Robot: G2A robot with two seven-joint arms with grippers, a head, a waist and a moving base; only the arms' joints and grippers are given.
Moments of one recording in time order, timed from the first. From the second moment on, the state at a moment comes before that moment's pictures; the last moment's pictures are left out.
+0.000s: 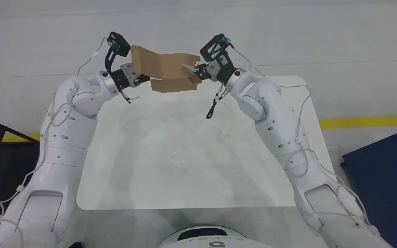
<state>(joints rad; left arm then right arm) 0.81 -1.07 -1.19 -1.19 0.69 -0.83 -0.34 -0.86 -1.38 1.06 -1.39 -1.21 -0.33 0.23</state>
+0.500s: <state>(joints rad) 0.77 -1.07 -1.17 -1.11 0.56 -0.87 -0.42 -0.91 -1.39 1.08 -1.45 -1.02 -0.41 0.07</state>
